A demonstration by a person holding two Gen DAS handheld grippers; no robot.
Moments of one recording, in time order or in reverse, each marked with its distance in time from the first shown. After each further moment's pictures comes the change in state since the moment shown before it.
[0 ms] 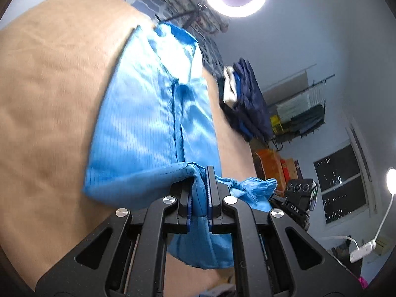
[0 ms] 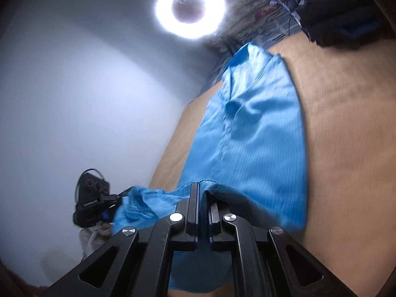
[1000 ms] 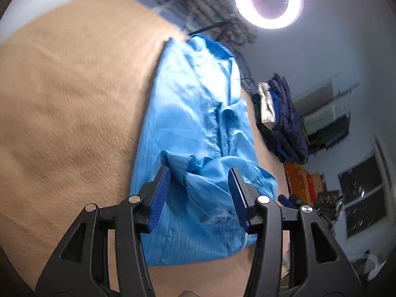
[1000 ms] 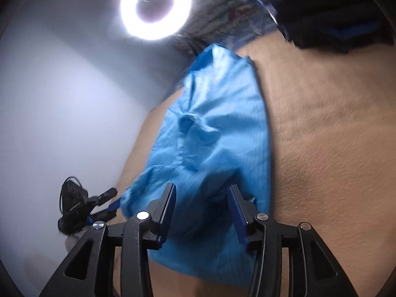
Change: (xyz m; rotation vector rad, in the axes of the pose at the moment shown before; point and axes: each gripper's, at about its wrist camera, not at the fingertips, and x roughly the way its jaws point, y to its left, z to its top) left arm 0.034 0.041 0.037 0.036 -0.060 0.155; right arm 0.019 -0.028 0.030 -0.031 0.023 -0.116
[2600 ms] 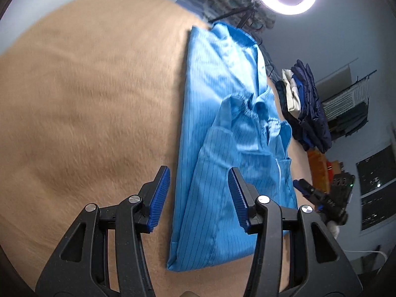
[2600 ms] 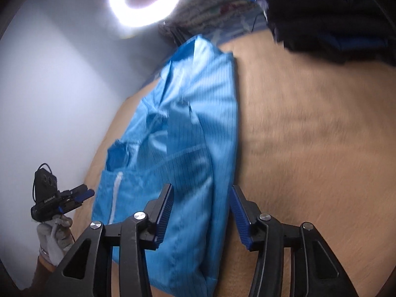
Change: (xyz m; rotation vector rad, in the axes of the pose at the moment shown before) left arm 0.019 0.039 0.009 -0.019 0.107 0.114; right arm 0.032 -0.031 0.015 -0.023 0.102 -0.187
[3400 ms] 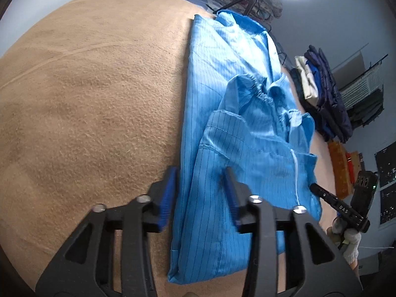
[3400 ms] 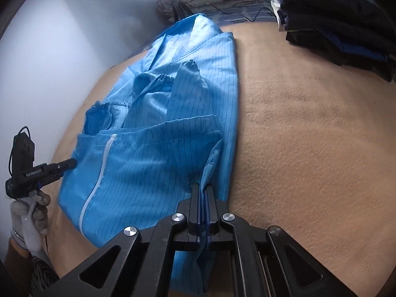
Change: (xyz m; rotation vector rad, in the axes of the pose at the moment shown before) left arm 0.021 -0.016 -0.011 0.062 -0.009 0.114; right arm 0.003 0.027 -0.024 -0.098 0.060 -0.178
